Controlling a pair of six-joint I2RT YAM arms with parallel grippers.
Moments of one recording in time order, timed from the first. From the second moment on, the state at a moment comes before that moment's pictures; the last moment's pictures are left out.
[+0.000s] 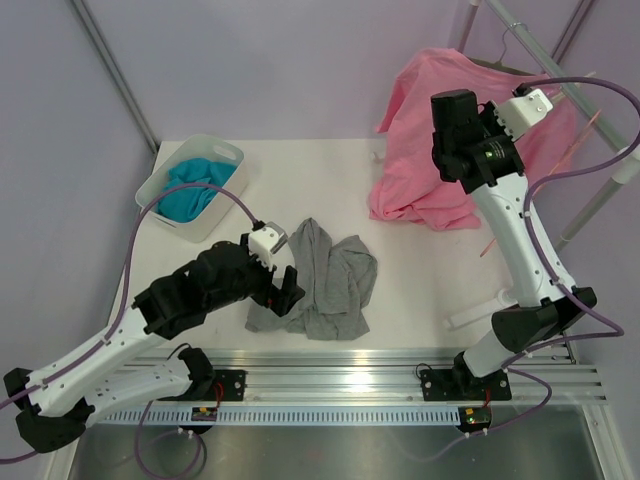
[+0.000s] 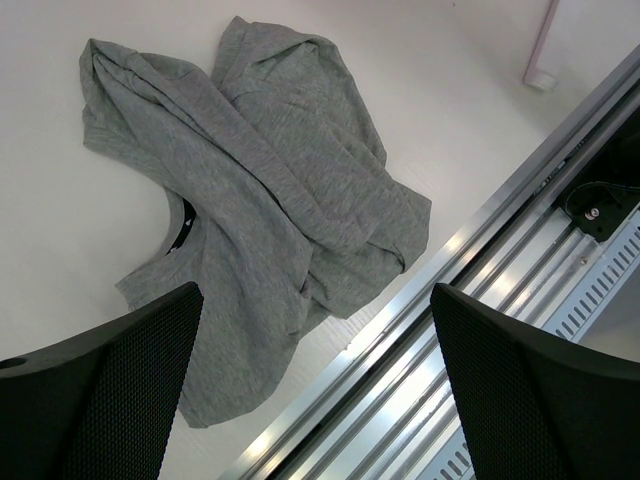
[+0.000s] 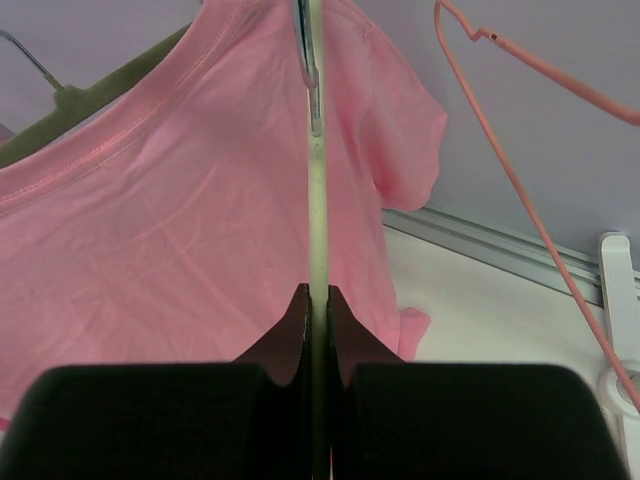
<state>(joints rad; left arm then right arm) -0.93 0.80 0.93 -0.66 -0.05 -0.24 0.38 1.59 1.96 -0.97 1.25 0.92</state>
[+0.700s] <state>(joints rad) -0.93 0.79 0.93 -0.63 -0.05 -0.24 0.37 1.55 2.01 -1.05 1.29 0.99</state>
